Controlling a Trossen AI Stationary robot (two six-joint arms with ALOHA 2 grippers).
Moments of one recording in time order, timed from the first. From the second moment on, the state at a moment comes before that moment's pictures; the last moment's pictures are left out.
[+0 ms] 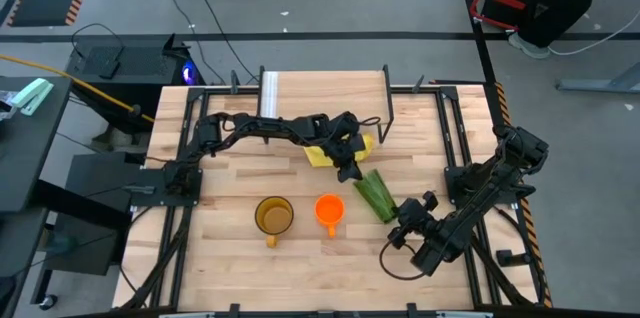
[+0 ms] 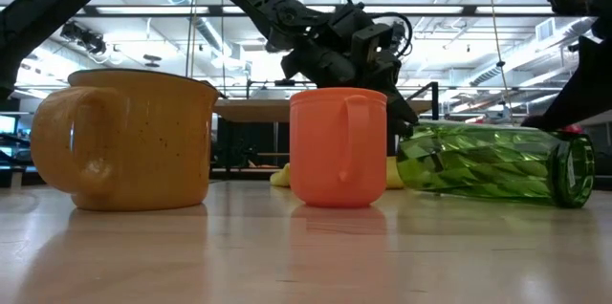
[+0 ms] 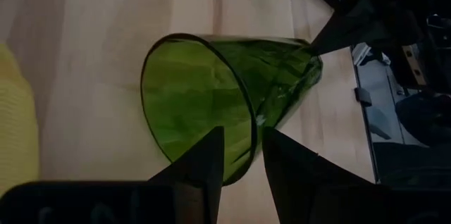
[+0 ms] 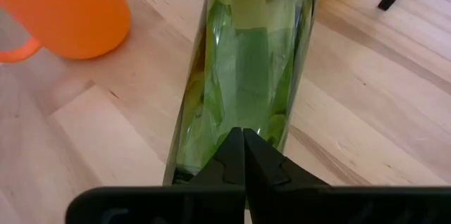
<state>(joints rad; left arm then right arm) 0.20 2.22 1.64 -0.20 0.62 -0.29 0.86 1.66 0.85 -0.91 0.79 1.72</state>
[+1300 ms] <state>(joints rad) 0.14 2.21 1.64 -0.18 0.64 -0.28 0.87 1.64 0.85 -0.92 0.80 1.70</state>
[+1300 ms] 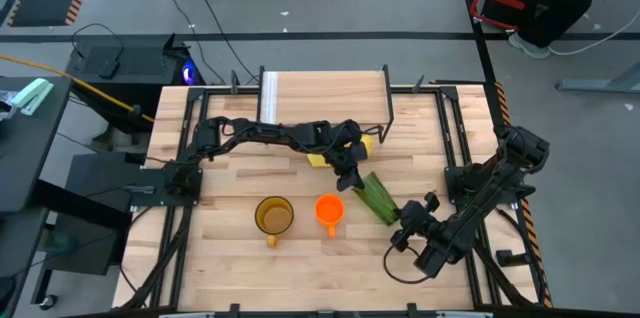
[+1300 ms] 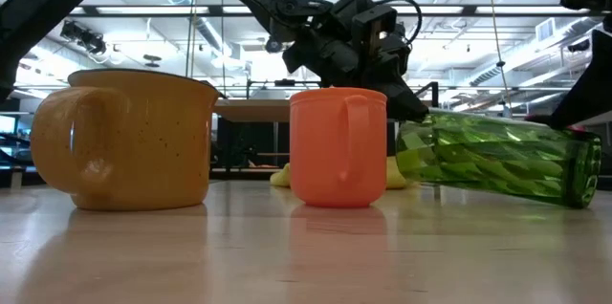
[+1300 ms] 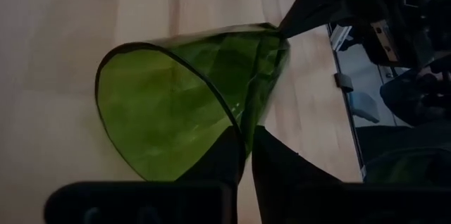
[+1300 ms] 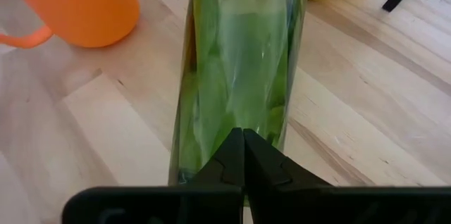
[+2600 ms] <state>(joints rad) -0.03 2.07 1.87 -0.60 0.32 -0.15 0.86 1.51 0.85 -0.95 0.74 1.62</state>
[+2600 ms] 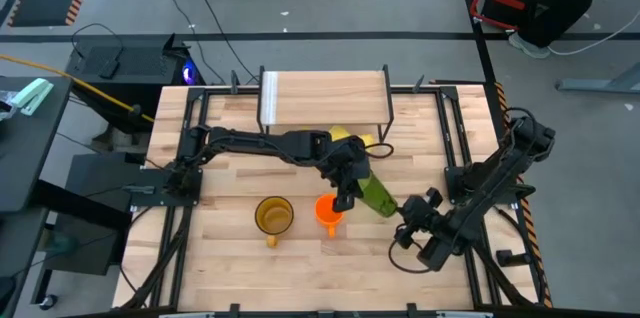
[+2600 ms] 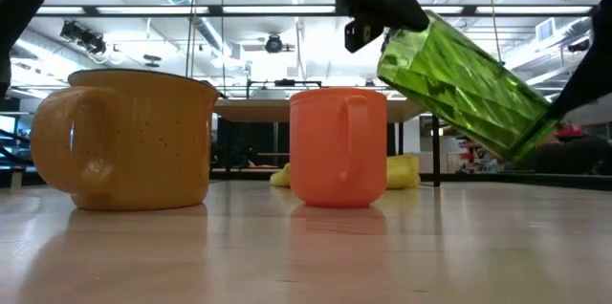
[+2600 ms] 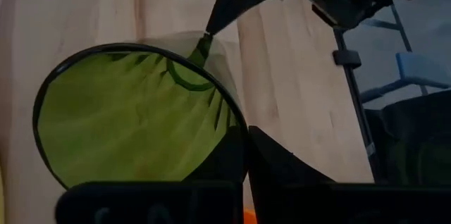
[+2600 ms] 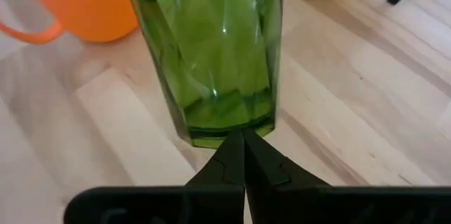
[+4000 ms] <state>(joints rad) -0.10 2.10 1.87 -0.62 0.13 -0.14 0.92 1.54 0.85 -1.02 0.87 1.73</state>
